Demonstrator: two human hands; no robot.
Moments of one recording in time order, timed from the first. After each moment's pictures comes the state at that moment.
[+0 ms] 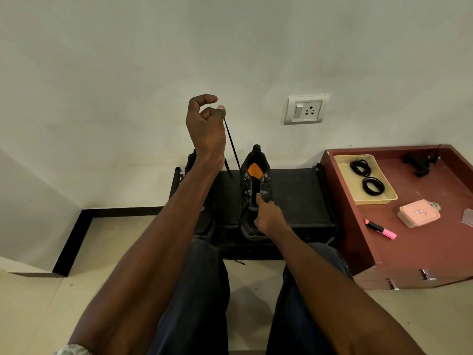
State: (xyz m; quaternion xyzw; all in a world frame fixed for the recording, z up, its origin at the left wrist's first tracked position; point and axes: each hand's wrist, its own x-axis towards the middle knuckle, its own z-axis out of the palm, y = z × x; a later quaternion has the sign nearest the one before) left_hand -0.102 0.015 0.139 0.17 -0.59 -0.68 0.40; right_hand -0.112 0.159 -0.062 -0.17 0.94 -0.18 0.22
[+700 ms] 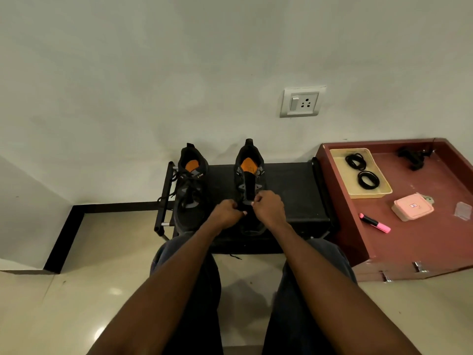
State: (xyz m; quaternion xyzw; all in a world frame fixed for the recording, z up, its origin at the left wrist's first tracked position) left_hand -0.052 0.037 -0.040 0.26 -0.85 -0.42 -0.17; right_hand -0.114 0.165 -0.055 -0.07 0.93 -0.33 0.15
